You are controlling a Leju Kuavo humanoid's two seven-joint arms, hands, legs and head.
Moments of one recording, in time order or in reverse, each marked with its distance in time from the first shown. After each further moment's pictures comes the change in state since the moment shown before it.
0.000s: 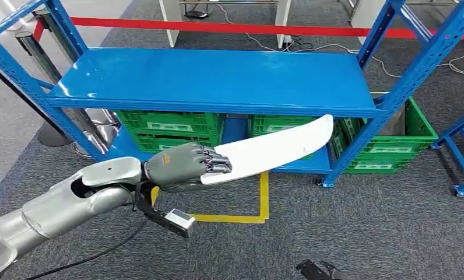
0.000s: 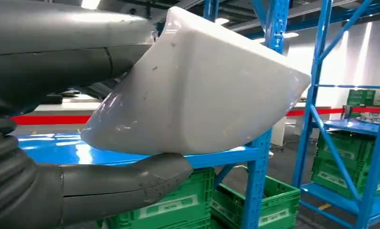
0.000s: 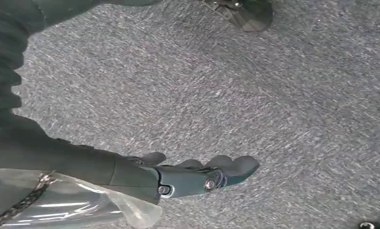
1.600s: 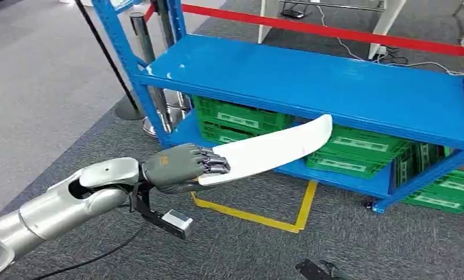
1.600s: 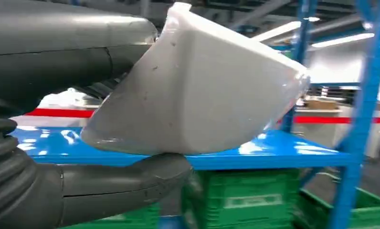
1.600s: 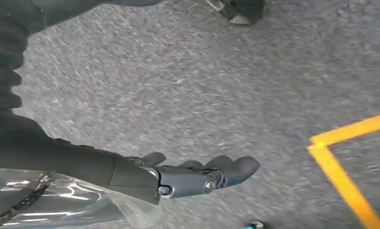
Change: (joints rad) left arm -0.005 -0.002 -0.003 -0.005 0.008 0.001 -0.003; right arm -0.005 -0.009 0.003 -0.003 0.018 0.014 0.005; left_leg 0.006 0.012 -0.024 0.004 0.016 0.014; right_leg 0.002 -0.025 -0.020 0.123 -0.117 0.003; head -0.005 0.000
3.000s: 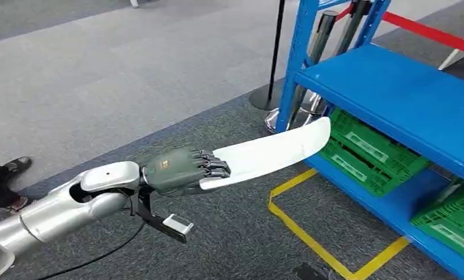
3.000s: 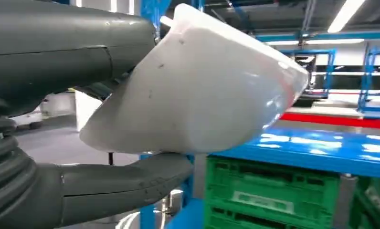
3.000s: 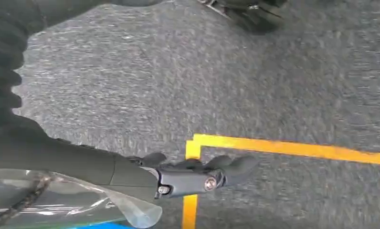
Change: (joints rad) left arm 0.027 0.010 -0.004 -0.001 -0.018 0.018 0.001; right arm 0.015 0.003 0.002 -0.001 0.003 0.007 0.000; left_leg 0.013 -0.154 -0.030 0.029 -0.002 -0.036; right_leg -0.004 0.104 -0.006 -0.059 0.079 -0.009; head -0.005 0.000
